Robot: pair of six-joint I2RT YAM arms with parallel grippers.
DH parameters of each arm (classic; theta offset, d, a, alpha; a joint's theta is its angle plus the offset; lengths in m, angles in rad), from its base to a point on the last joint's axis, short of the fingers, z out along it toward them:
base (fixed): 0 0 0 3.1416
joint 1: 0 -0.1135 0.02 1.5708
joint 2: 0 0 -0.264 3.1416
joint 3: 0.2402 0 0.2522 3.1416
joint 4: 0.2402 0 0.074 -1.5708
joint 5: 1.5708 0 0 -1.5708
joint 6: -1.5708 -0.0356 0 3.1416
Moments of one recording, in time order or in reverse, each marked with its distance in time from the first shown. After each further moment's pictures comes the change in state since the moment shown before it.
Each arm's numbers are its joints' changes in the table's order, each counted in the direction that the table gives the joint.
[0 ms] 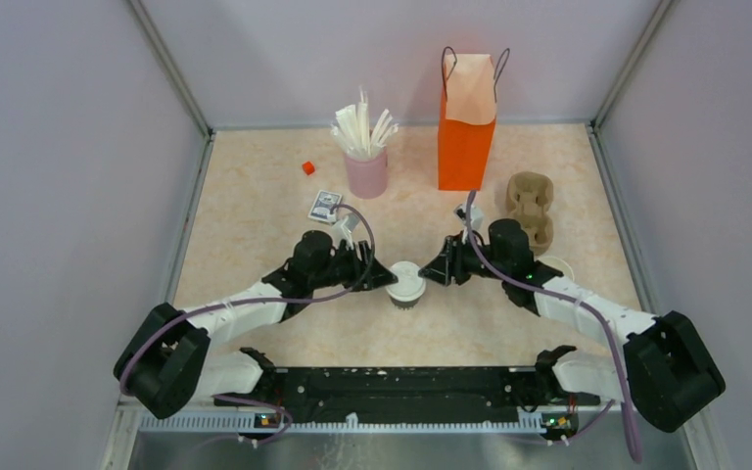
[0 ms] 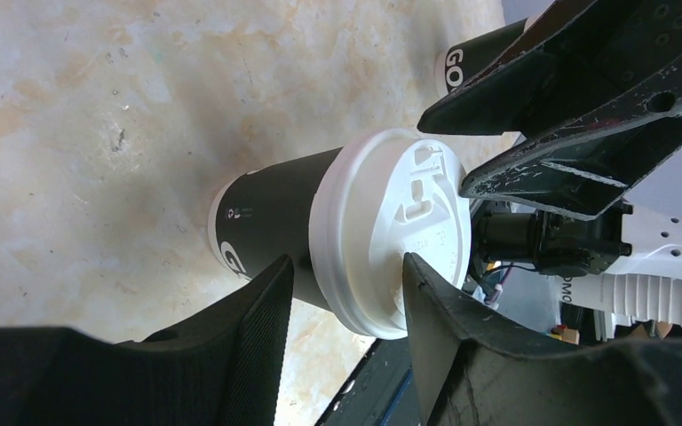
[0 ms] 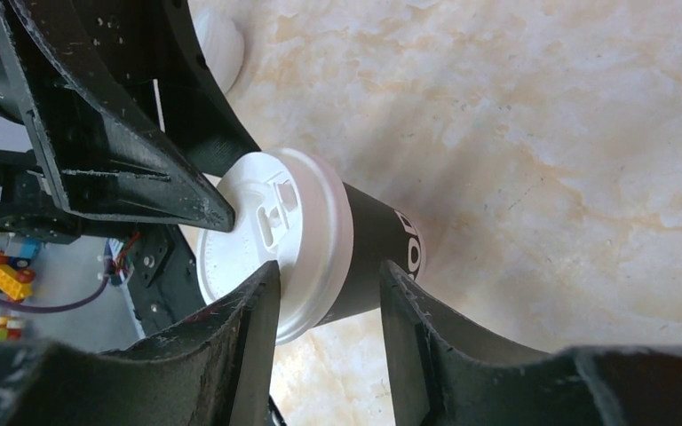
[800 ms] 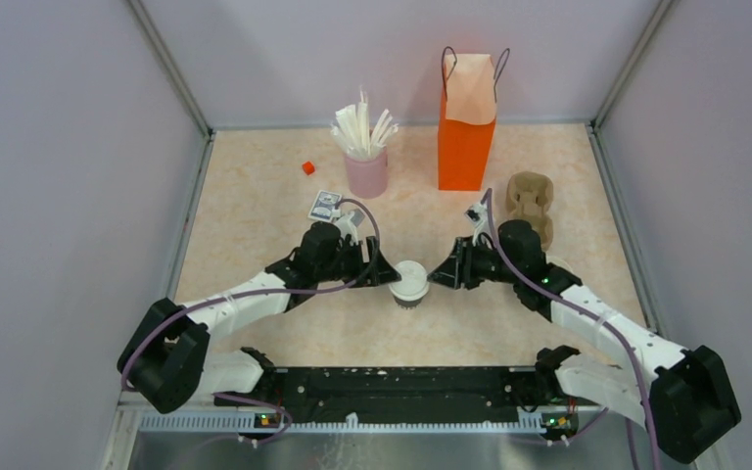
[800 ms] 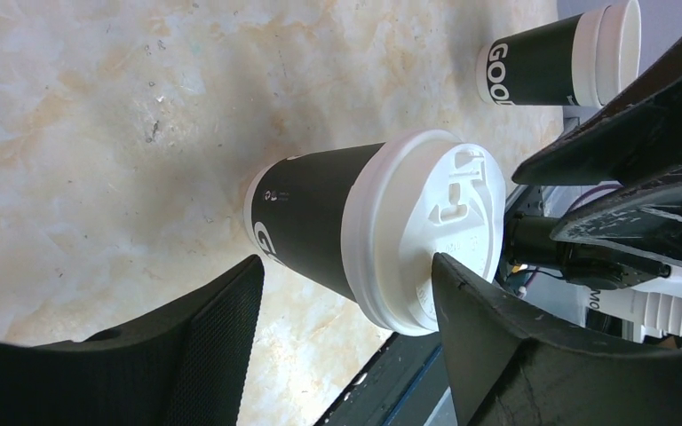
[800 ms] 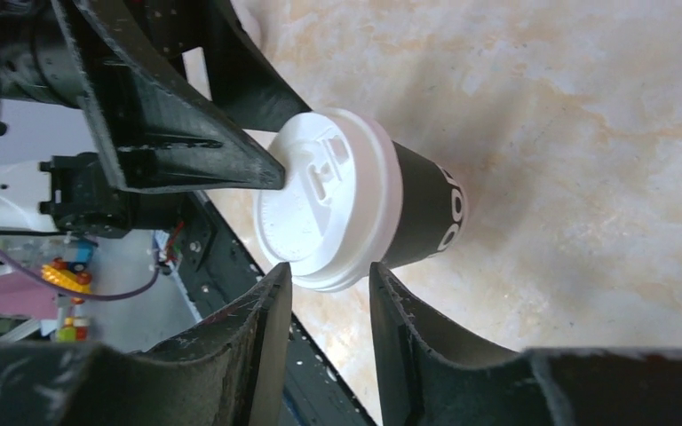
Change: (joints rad) left arm 0.014 0.025 0.109 0.196 -0.056 -0.036; right arm 0.002 -0.162 0.056 0.294 0.018 -0.073
